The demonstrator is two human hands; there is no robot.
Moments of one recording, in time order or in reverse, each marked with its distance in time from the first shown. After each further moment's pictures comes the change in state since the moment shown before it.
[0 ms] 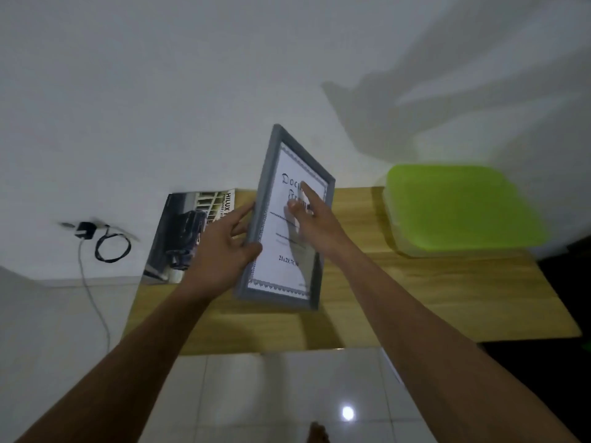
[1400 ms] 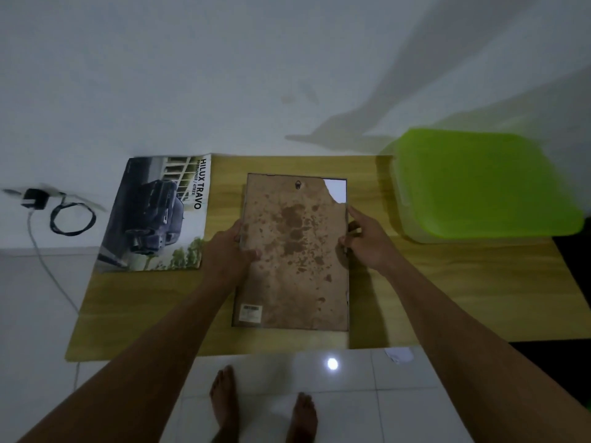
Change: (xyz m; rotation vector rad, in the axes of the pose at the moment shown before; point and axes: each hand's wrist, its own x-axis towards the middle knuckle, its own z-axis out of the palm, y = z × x) left_hand 0.076 -0.135 0.061 0.454 0.070 -0.214; right_hand 0.043 0.141 -0.079 -0.076 0.045 0.231
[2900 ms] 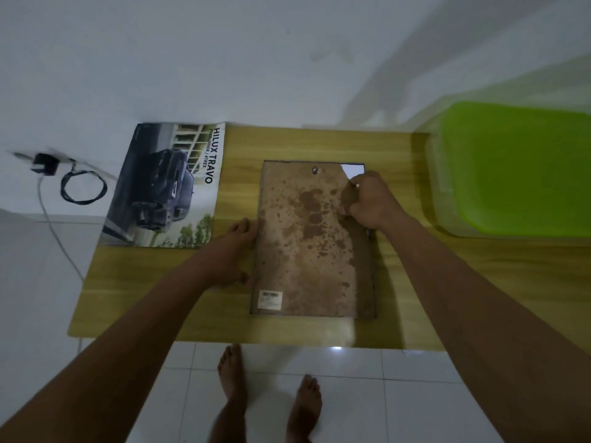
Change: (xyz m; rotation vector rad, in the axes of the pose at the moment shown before) left_hand 0.008 -0.043 -0.015 0.452 -0.548 0.139; right_hand 0.078 -0.006 0.023 -0.665 0.003 -0.144
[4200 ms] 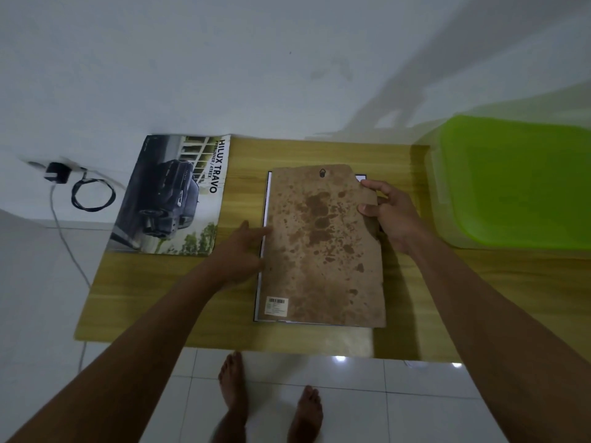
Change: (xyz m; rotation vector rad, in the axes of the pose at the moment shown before) left_hand 0.002 0.023 -0.004 -0.481 0.179 -0.138; right_hand -0.029 0.013 -0.022 0.986 0.005 0.244
